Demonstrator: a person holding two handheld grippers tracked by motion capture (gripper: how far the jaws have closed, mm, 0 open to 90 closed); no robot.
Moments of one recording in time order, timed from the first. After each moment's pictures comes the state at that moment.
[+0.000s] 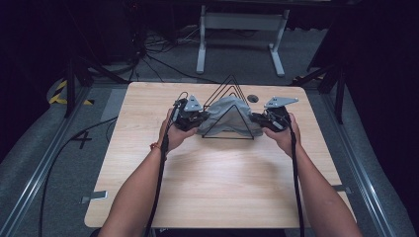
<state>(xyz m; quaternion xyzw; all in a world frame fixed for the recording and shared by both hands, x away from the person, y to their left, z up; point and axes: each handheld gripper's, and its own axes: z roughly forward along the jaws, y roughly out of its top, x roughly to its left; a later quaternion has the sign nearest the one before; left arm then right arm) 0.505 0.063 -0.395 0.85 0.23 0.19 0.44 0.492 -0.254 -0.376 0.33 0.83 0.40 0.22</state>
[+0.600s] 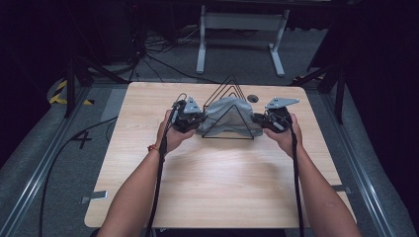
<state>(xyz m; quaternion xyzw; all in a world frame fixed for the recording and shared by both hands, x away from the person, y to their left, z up) 0.494 0.073 -0.386 0.85 0.23 0.20 0.43 0.486 -0.257 -0.371 0.33 0.83 0.40 0.22</state>
